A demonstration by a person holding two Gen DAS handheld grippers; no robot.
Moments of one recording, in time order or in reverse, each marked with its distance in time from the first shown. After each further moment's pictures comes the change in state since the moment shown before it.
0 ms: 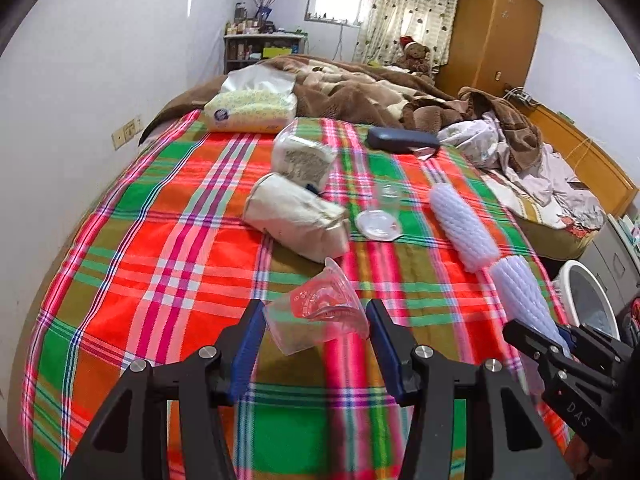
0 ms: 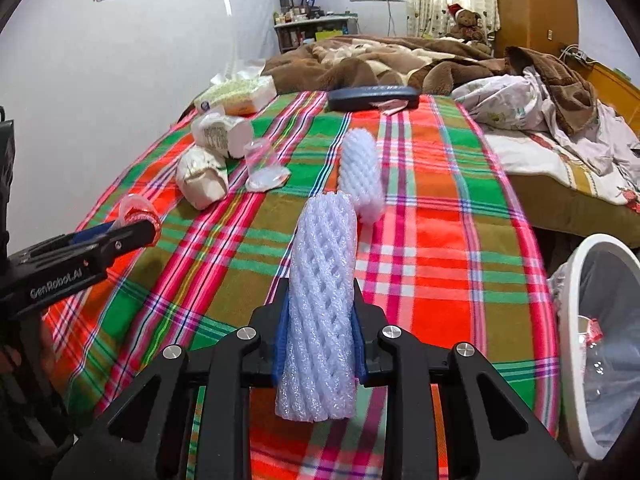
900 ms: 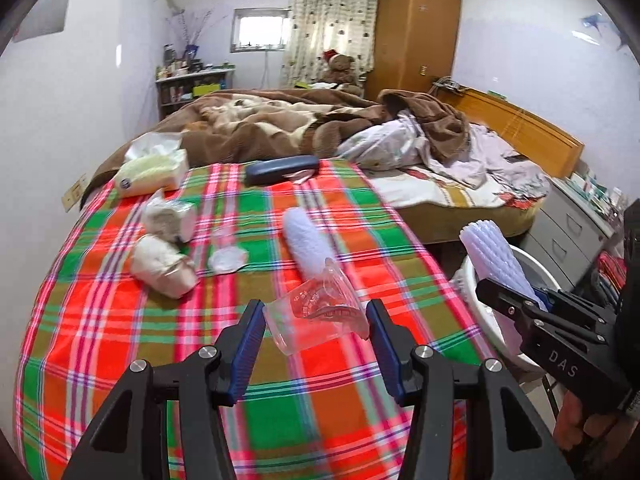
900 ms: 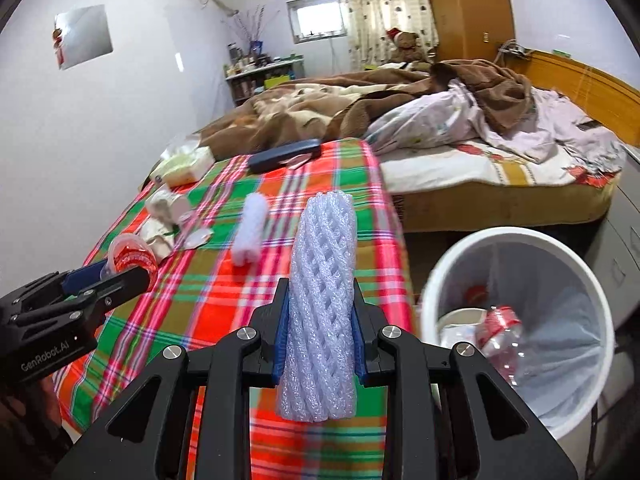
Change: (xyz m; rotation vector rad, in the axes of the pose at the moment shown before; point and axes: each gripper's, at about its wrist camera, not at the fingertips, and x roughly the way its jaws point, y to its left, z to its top) left arm -0.049 -0.129 -0.002 0.193 -0.082 -0.138; right arm -0.068 -0.087 -0.005 0.148 -0.153 -0.087
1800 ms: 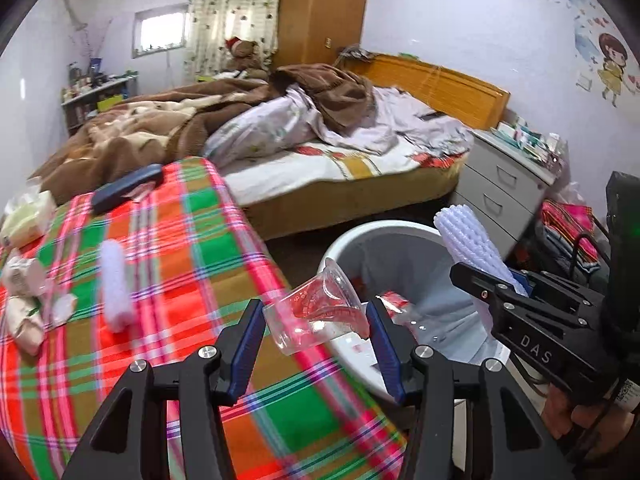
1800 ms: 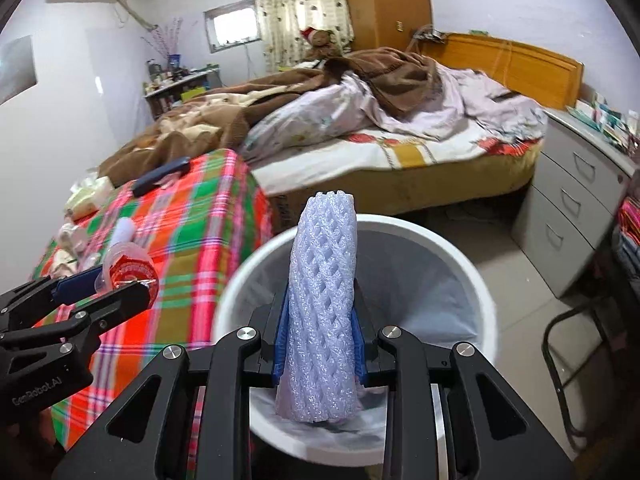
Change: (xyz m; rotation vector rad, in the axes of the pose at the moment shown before) left arm 0.064 -0.160 0.016 0.194 0.078 -0.245; right arm -0.017 -0.115 -0.001 0.132 0.002 -0.235
